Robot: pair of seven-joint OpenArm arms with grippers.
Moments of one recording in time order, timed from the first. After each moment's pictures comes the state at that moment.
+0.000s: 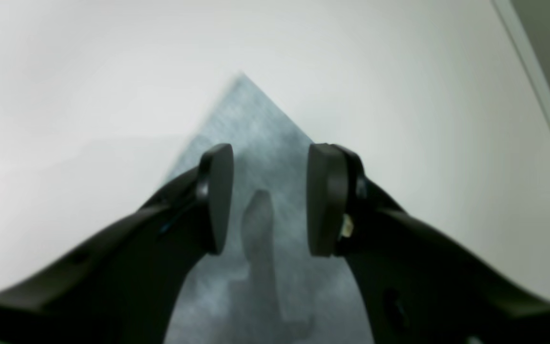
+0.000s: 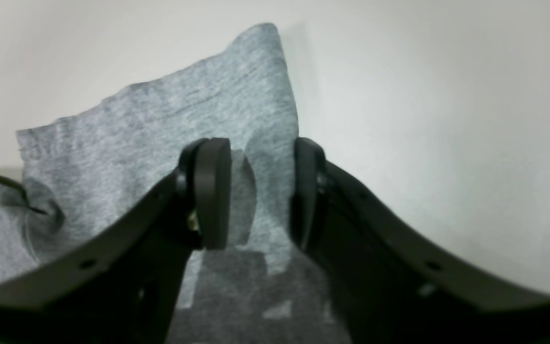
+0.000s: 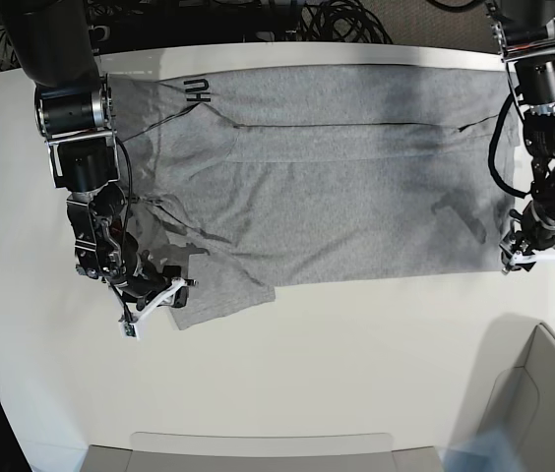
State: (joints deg) left arm -8.9 -28.8 -15.3 69.9 -53.4 11.8 41.5; right arm 33.9 12.3 -12.4 35.8 28.3 15.1 -26.9
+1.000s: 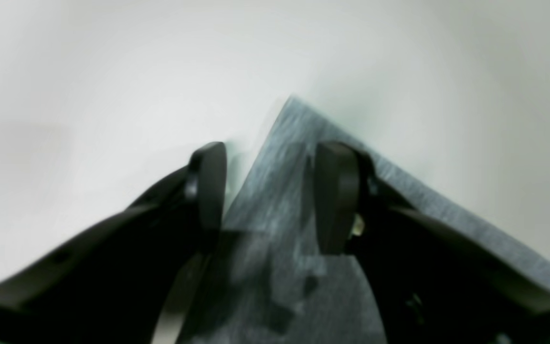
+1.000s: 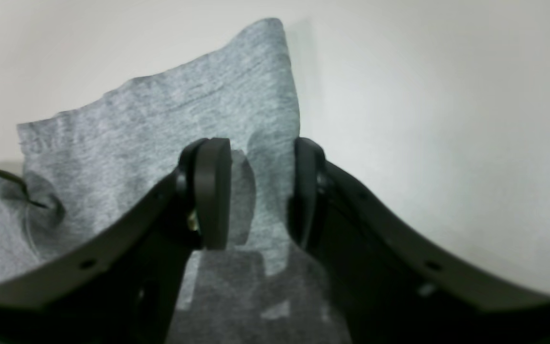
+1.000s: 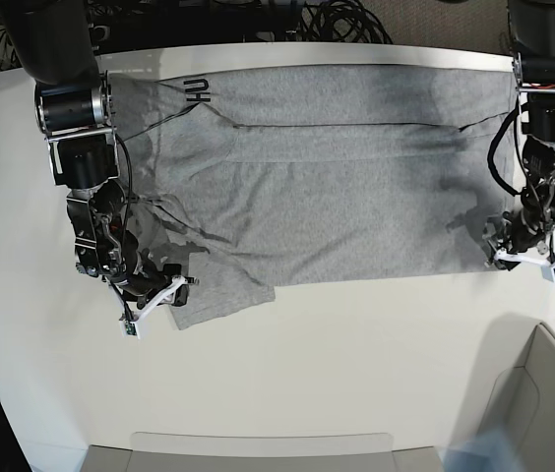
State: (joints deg) left arm -20.6 -32.7 4.3 42.9 -53.8 -1.8 26.3; right arm 33.2 12.4 -12.4 37.3 28.1 15.1 -27.4
